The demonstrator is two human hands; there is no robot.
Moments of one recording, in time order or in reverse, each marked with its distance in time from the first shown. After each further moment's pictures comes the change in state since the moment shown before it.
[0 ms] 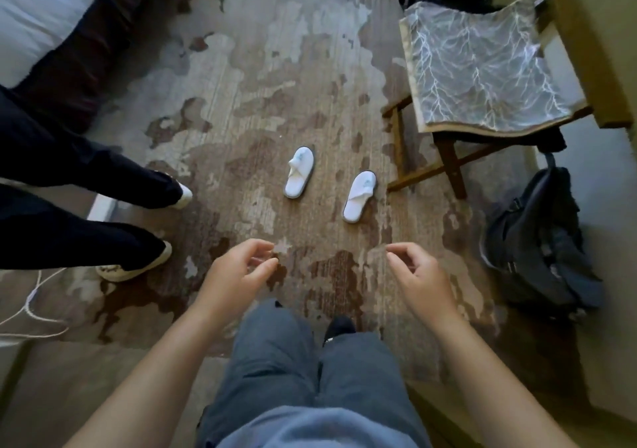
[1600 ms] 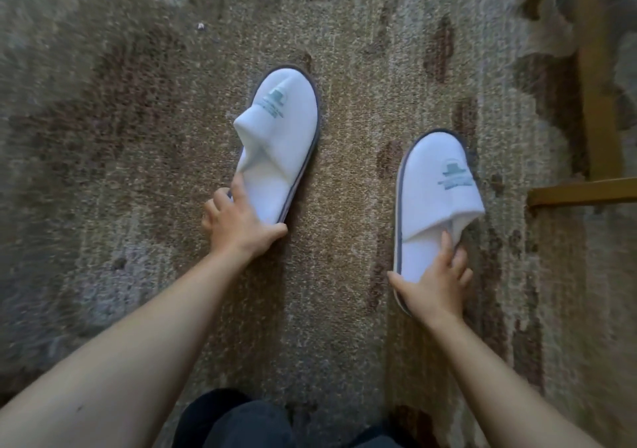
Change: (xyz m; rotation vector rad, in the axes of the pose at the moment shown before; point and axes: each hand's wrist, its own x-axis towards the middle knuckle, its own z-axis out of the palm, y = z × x) left_hand 0.691 -0.428 0.377 0.390 0.070 -0.346; right_hand 0.589 0.494 0.353 -0.477 0.129 0.453
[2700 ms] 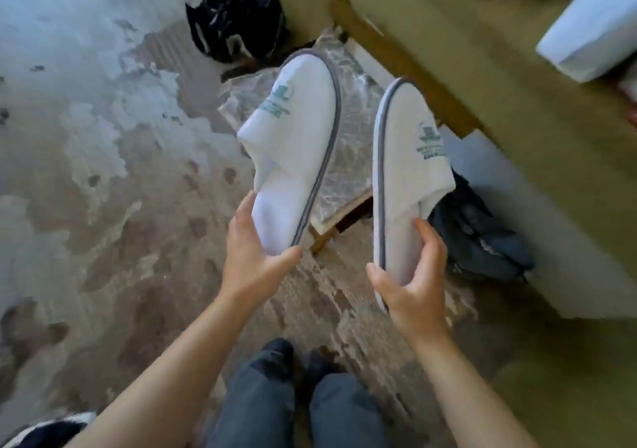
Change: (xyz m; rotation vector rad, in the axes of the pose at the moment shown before) left_hand -0.447 0.358 -0.536 -0.486 -0.334 0.812; right_hand -0.398 -0.102 -0.662 0.824 0.519 0.007
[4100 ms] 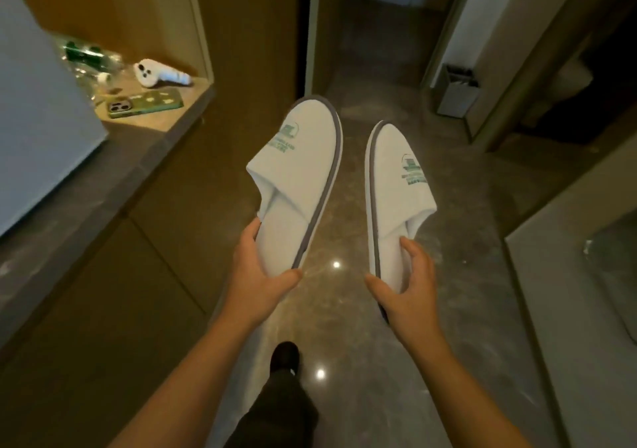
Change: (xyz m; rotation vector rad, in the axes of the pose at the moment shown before) left_hand -0.849 0.092 0.350 0.254 -2.232 0.864; right_hand -0.806 0.178 -0.303 0.058 2.157 0.938
